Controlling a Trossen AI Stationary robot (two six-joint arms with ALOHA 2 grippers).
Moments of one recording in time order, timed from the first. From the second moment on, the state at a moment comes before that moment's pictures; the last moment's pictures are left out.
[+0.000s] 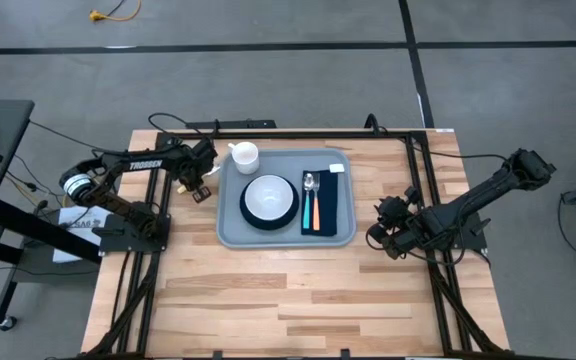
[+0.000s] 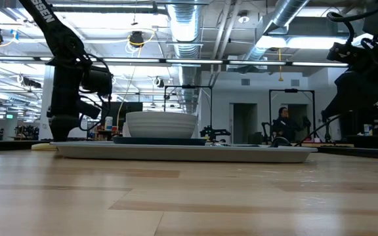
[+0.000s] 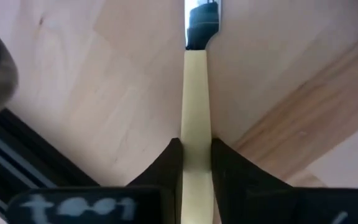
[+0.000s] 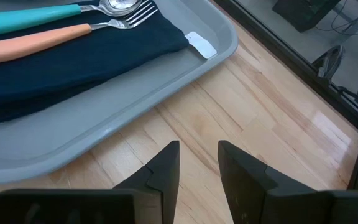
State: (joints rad) left arm 0.83 1.44 0.63 -0.67 -0.25 0.17; right arm 0.46 1.05 0.46 -0.85 0.89 0.99
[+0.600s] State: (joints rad) left arm 0.83 1.45 0.75 -0.89 -0.42 -0.18; right arm 0.46 1.05 0.46 -0.84 0.89 0.99
